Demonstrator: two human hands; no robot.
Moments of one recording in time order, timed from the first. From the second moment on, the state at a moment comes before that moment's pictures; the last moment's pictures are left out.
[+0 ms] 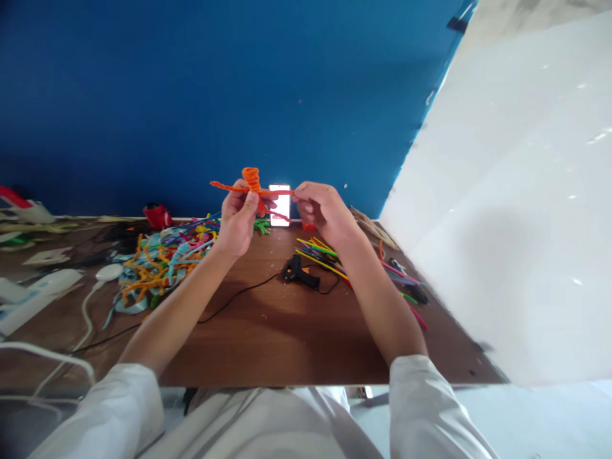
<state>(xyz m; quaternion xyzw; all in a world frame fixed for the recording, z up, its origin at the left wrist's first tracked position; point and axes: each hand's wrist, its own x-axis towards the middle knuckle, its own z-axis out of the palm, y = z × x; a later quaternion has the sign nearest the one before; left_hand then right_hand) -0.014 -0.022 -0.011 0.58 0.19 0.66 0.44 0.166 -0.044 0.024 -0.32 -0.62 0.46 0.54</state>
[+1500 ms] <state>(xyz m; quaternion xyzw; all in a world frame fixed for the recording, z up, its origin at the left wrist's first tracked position) -0.023 -0.012 -0.016 0.69 0.18 0.67 0.23 0.158 -0.045 0.020 -0.31 -0.56 0.57 0.51</state>
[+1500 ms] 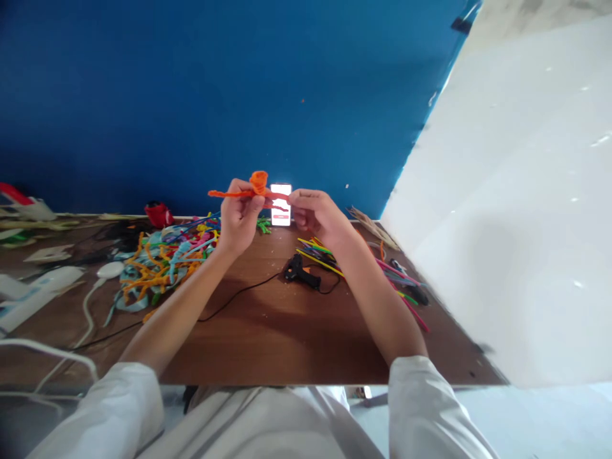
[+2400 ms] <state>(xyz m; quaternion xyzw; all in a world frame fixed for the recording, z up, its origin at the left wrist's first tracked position) -0.023 -0.028 0.009 0.37 0.23 0.46 0.78 0.176 -0.042 0.008 -0.29 -0.81 -0.37 0.35</state>
